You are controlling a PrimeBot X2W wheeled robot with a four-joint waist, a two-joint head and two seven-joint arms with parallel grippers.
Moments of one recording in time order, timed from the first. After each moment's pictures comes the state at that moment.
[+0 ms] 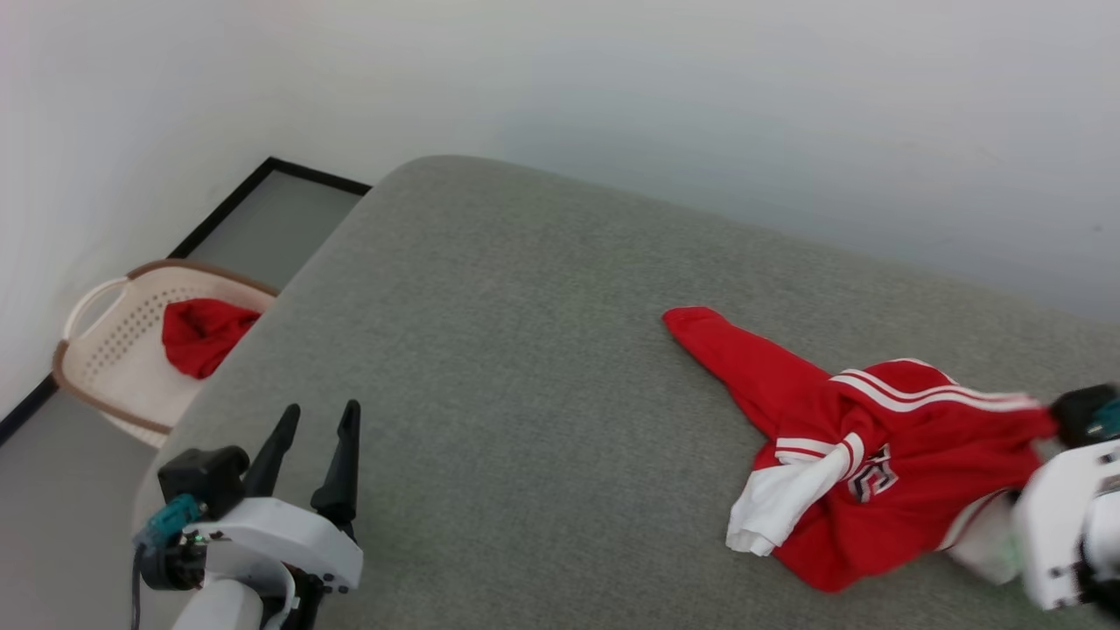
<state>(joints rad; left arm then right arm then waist) -0.27 0.28 -0.18 0.50 -0.54 -0.11 -0.26 -0.20 -0.43 0.10 0.20 0.32 0.13 0.73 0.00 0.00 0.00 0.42</state>
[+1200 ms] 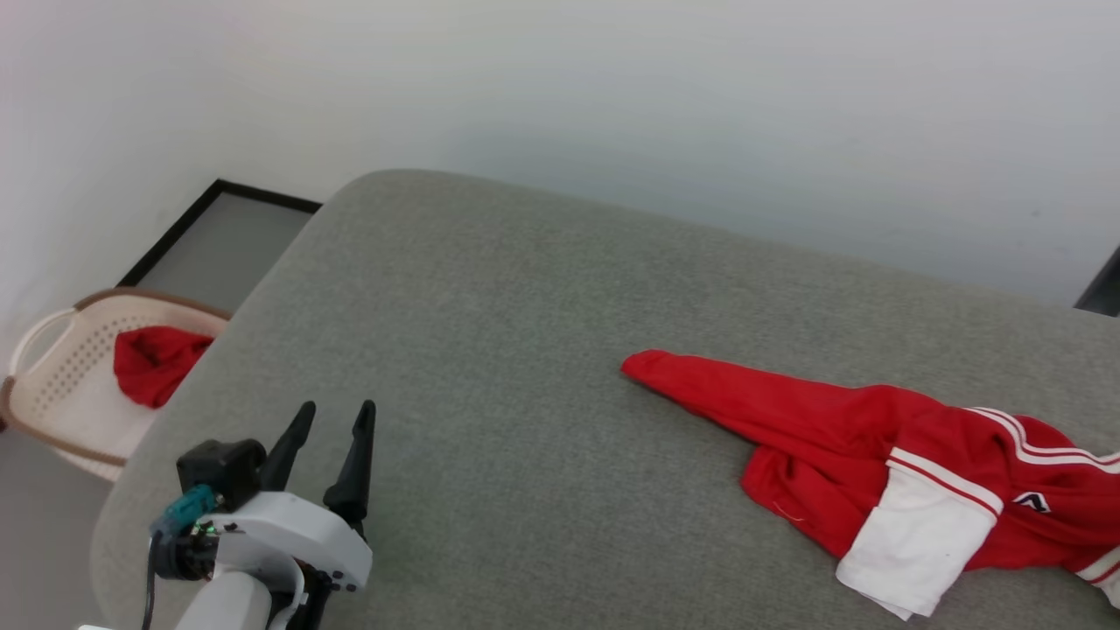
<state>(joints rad) -0.30 0.28 -0.22 0.53 -0.53 -0.12 -0.26 -0.18 -0.51 -0.17 0.45 0.28 0.13 0.68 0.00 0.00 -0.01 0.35</state>
